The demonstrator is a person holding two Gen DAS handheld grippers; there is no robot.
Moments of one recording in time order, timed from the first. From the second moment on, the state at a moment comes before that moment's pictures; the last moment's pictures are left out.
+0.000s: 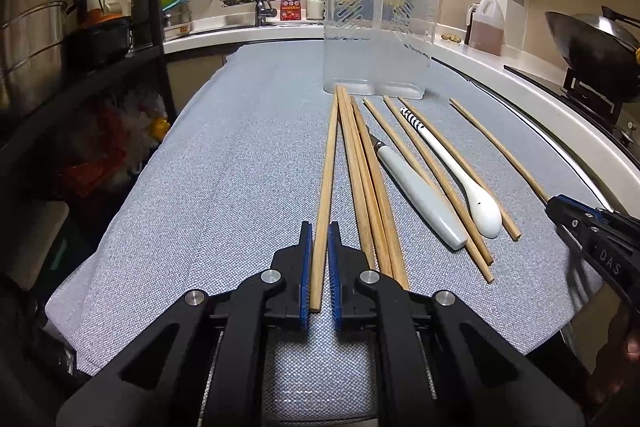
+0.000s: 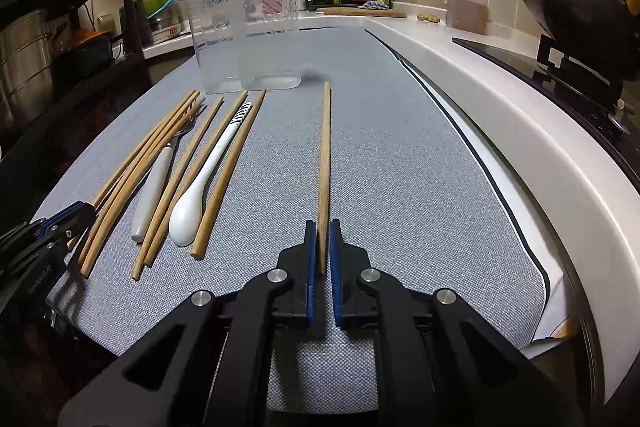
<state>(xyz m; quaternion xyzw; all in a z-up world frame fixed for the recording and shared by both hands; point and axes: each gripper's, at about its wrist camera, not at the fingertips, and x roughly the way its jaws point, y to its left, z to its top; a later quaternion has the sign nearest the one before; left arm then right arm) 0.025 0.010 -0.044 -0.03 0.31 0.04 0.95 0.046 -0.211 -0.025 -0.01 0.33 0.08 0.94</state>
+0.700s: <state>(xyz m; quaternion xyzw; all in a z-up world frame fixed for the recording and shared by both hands) 0.007 0.013 -0.015 -0.03 0.27 0.03 0.96 0.021 -0.211 0.029 -0.04 0.24 0.07 0.97</state>
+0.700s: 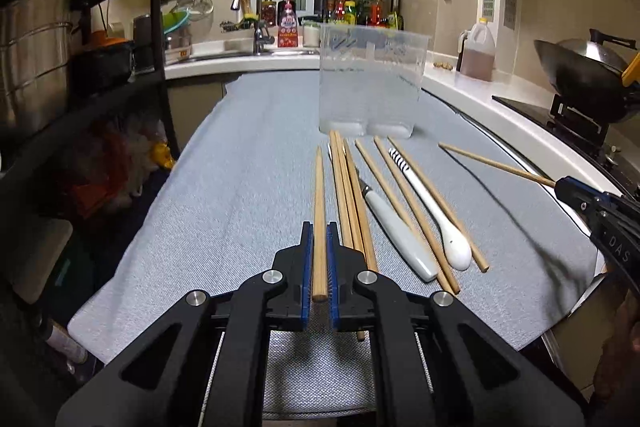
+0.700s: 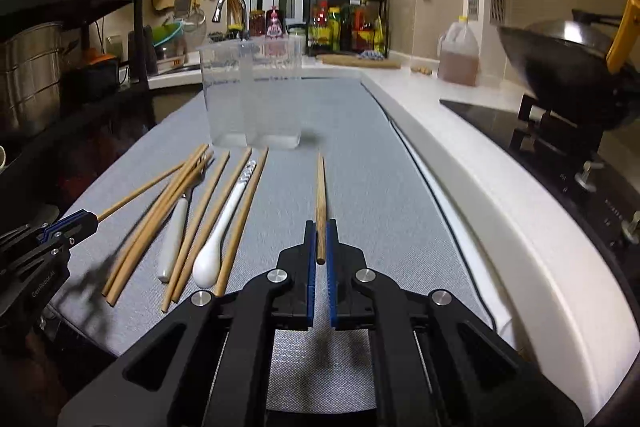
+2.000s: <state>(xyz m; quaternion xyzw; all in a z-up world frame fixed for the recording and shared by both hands) 0.053 0.071 0.123 -0.08 0.21 0.00 0.97 0.055 -0.187 0.166 -0.02 0.18 0.13 0.97</state>
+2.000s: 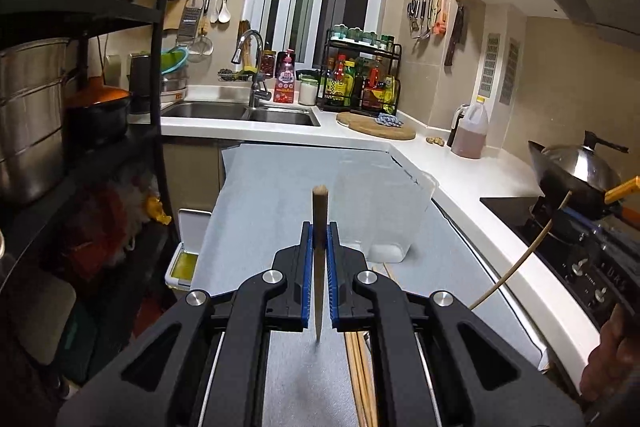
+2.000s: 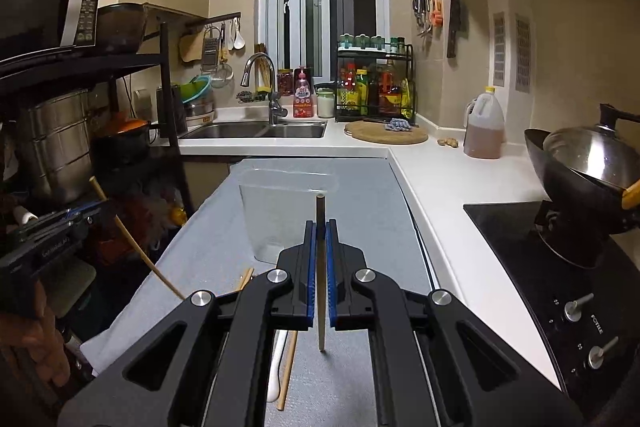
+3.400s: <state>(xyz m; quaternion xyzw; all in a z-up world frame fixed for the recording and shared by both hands) 0.151 0.067 0.201 -0.05 0.30 0.00 0.95 0.136 -0.172 0.278 -0.01 0.15 0.15 0.98</state>
